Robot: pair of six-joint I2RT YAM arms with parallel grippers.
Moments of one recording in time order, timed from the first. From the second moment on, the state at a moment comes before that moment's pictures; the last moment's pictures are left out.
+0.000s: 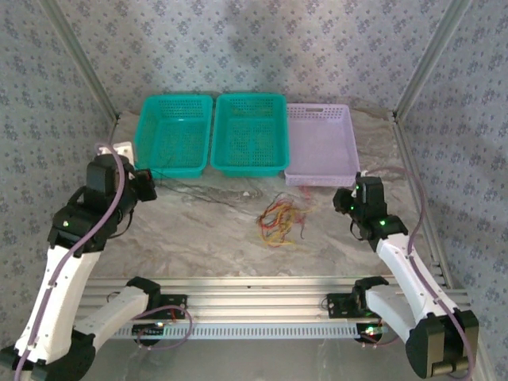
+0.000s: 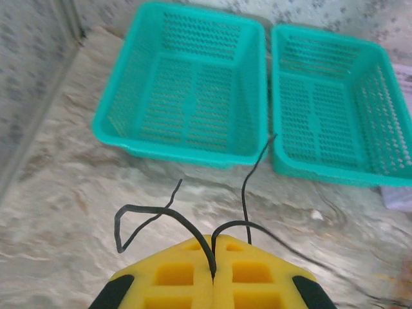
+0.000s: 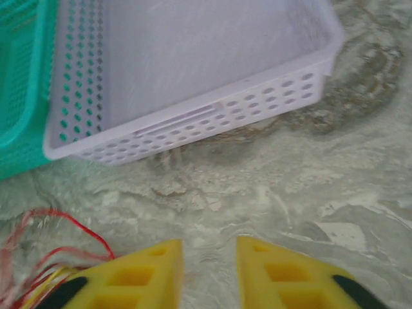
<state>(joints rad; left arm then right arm) -0.37 0.87 1.29 -1.03 -0.23 -0.40 0.18 0.89 0.61 -0.40 0.00 0.48</state>
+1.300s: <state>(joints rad) -0.66 0.96 1.09 -0.67 0.03 -0.53 0.82 1.32 0.94 0.09 -0.38 0.33</state>
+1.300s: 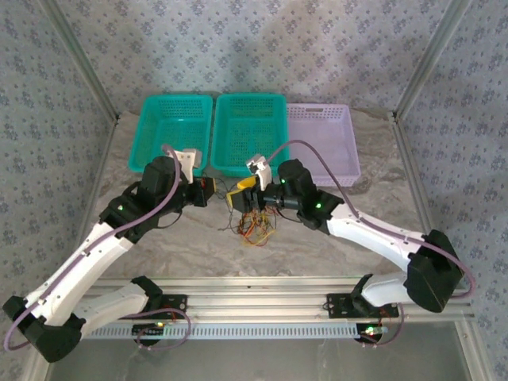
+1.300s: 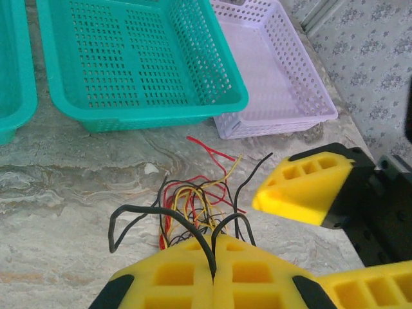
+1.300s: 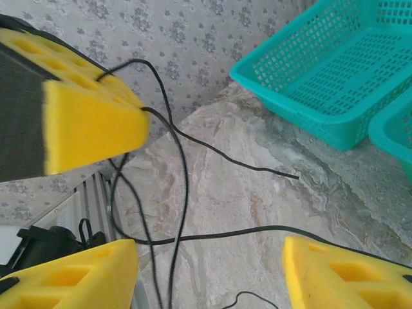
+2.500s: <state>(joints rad) -0.66 0.79 0.92 -0.62 0.06 -0.58 0.69 1.13 0.88 0.09 -0.33 0.40</state>
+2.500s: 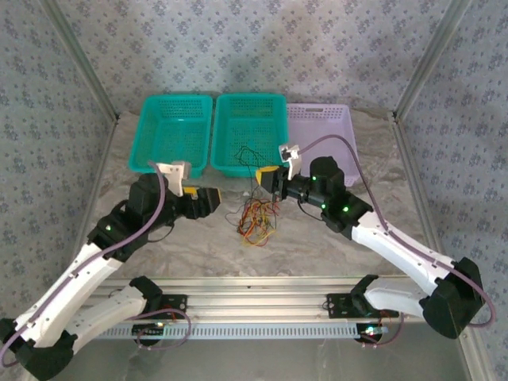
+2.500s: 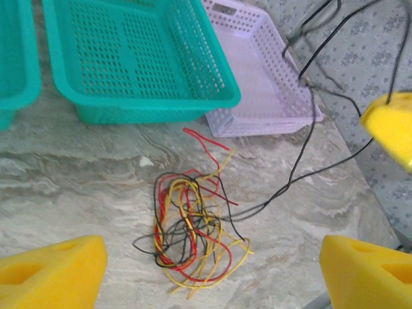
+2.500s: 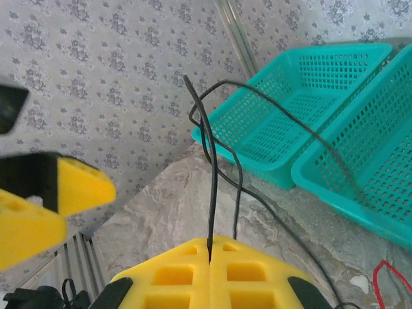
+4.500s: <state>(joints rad) -0.96 1.27 0.62 0.22 0.22 -0.74 0.59 1.10 1.49 -0.27 -0.46 0.54</state>
